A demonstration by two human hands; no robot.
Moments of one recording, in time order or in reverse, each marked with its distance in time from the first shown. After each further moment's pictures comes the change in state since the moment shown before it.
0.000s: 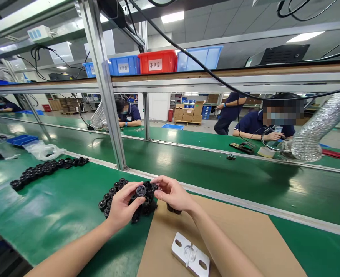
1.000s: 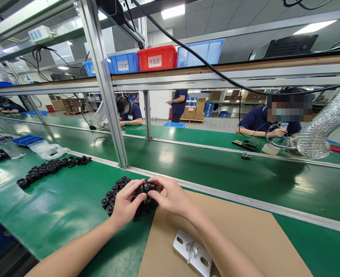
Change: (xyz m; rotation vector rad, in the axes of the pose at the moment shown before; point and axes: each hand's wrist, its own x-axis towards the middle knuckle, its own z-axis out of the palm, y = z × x) left_hand -0.003 -0.007 0.004 -0.015 0.025 -0.002; right_hand -0.004 -0.032 0.030 -0.638 0.154 -0.150
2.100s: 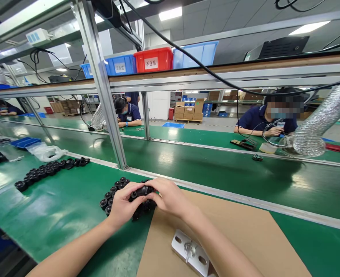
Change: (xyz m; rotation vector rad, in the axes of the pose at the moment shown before) left_hand 0.004 0.005 -0.001 0.137 0.027 0.039; right_hand 0.001 0.006 0.001 -0.202 -0.076 -0.139
